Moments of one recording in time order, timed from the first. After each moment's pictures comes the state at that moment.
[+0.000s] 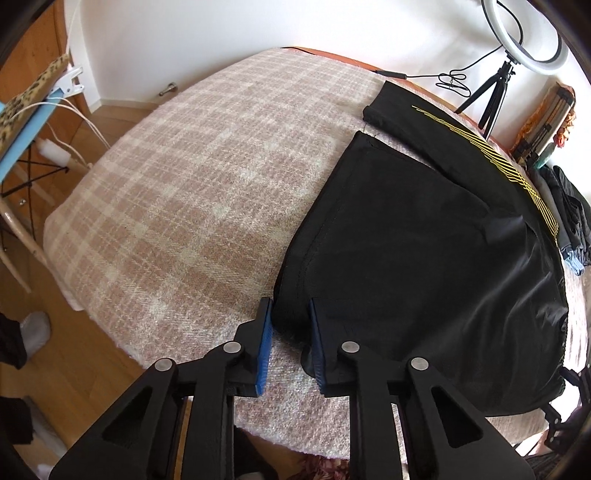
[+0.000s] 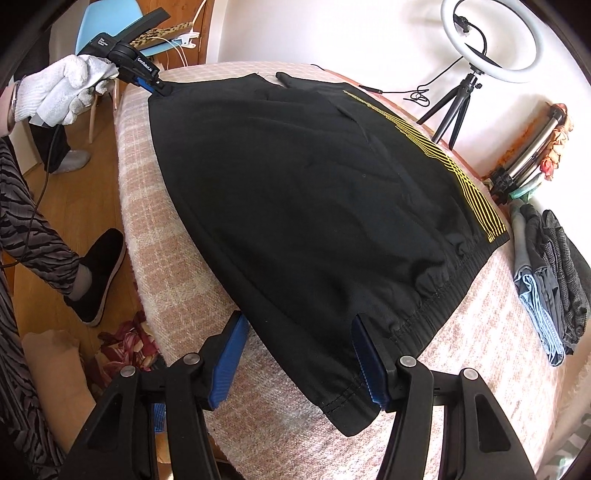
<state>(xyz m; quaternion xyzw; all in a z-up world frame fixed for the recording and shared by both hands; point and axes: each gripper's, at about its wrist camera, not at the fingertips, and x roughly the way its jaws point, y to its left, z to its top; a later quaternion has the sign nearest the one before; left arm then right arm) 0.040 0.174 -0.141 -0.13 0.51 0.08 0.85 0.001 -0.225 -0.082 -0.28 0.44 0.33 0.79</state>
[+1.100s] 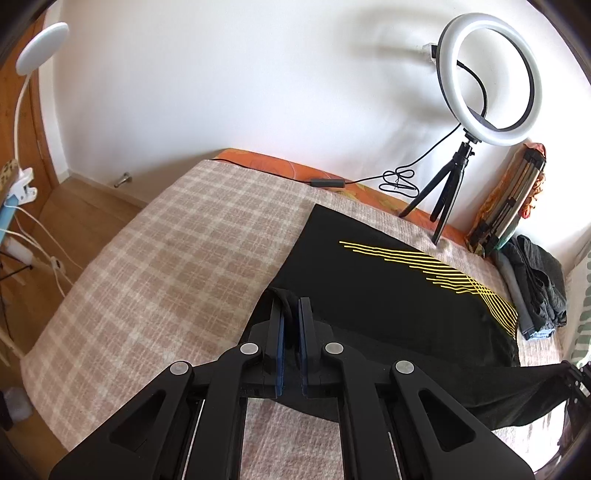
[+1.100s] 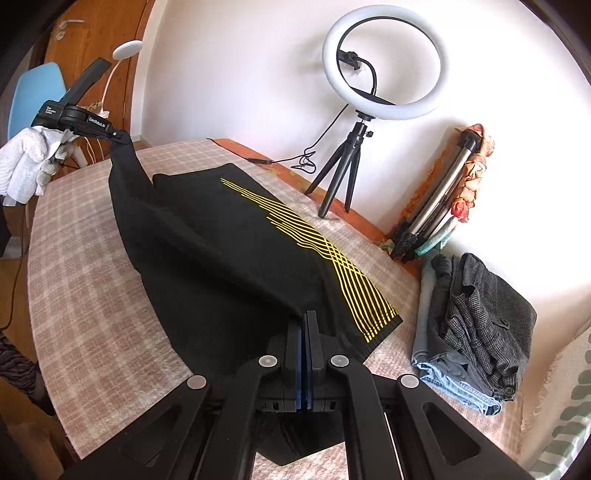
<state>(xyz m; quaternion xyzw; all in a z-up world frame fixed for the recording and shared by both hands) 0.170 0.136 -0.050 -0.13 0.39 0.04 0.91 0.149 -0.247 0.004 -0.23 0.36 0.22 0.88</state>
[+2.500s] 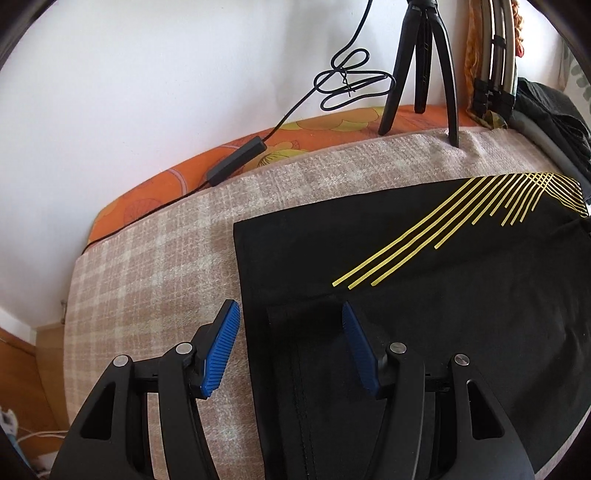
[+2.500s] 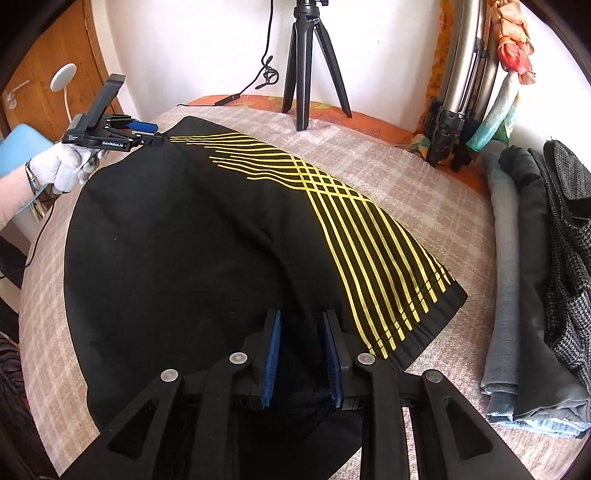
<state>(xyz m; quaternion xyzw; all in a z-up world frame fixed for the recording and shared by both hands) 0.357 0.088 -0.134 0.16 0.46 -0.13 0.87 0.288 -0.304 -0.112 -0.09 0.50 0.30 0.81</state>
